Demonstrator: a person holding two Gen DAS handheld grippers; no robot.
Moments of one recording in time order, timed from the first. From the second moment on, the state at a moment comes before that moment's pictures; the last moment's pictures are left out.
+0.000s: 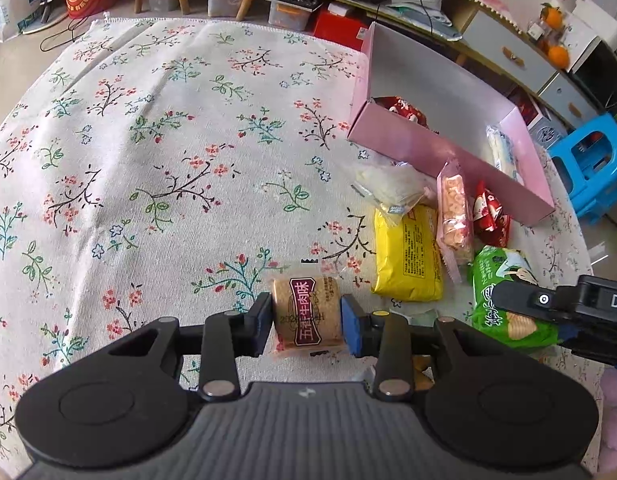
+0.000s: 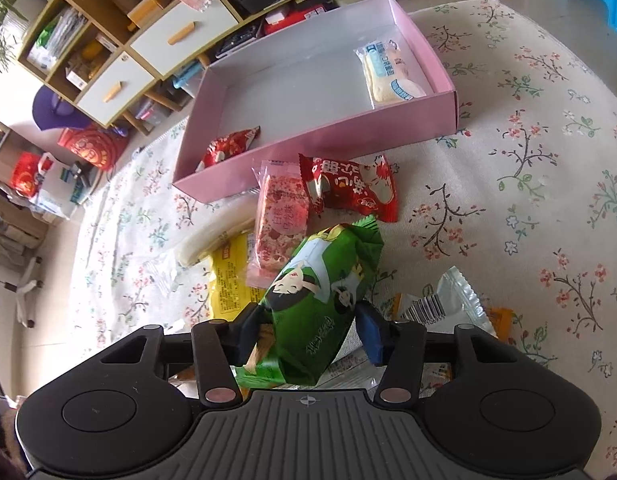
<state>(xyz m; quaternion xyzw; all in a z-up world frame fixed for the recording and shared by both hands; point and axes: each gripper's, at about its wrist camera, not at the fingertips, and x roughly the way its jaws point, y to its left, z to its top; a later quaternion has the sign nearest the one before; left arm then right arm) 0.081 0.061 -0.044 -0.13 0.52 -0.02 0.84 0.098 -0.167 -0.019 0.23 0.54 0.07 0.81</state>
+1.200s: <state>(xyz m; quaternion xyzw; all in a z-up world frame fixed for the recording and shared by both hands) 0.086 0.050 -0.007 -0.16 0.48 -0.09 0.86 0.101 -0.227 0.018 0.34 0.49 0.08 0.80</state>
